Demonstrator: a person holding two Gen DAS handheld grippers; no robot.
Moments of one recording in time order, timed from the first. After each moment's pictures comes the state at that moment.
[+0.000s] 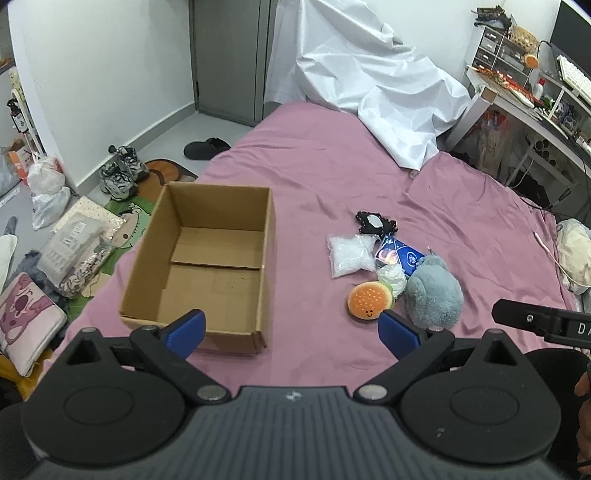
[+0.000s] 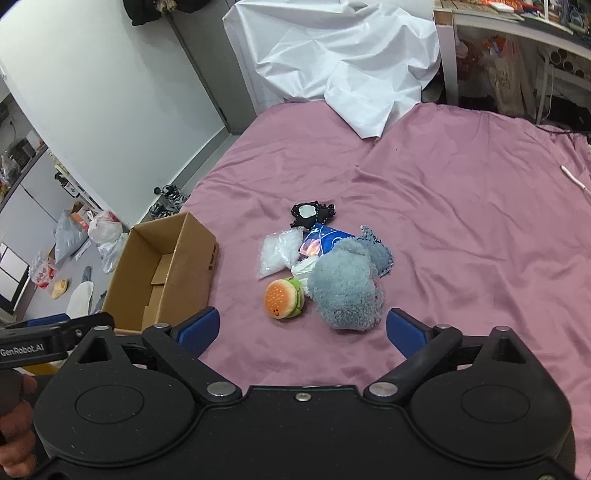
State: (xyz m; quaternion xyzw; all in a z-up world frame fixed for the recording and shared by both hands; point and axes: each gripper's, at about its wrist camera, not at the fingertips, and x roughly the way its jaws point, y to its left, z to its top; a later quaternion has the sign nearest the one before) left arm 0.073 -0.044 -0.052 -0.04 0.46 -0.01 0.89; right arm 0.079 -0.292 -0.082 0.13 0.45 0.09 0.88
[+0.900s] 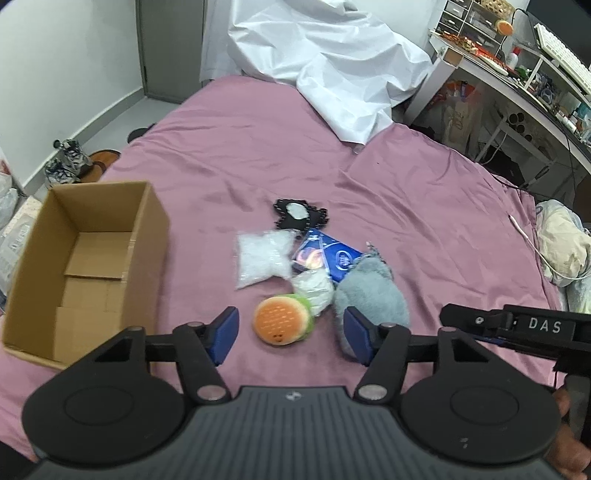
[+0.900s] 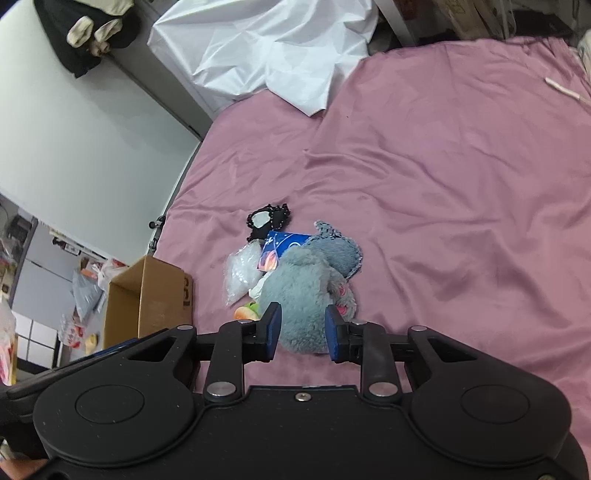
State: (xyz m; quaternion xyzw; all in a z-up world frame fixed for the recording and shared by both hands) left arm 0.138 -0.138 -0.100 -0.04 0.49 -0.07 0.87; right arm 0.124 -0.360 -0.138 0.26 0.47 0.07 0.84
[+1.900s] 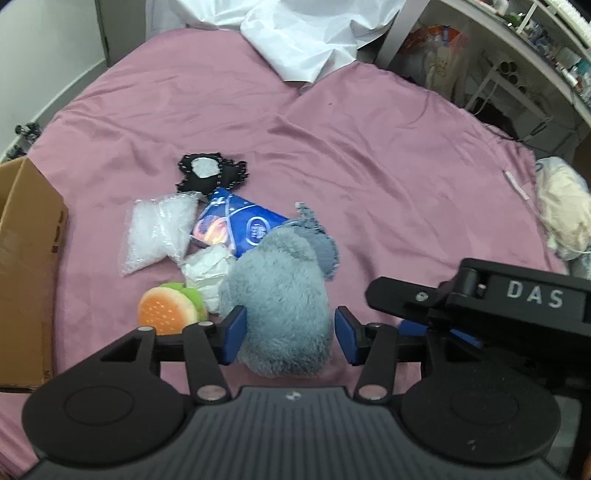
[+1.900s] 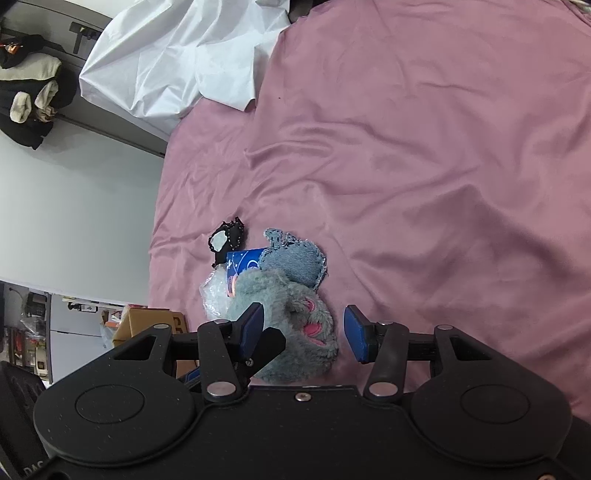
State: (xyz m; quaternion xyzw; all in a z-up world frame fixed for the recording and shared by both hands) left arm 0.175 -0.227 -0.164 -0.02 0.54 -0.09 0.84; right arm 0.149 -0.407 -0.193 0.39 0.49 0.03 0.78
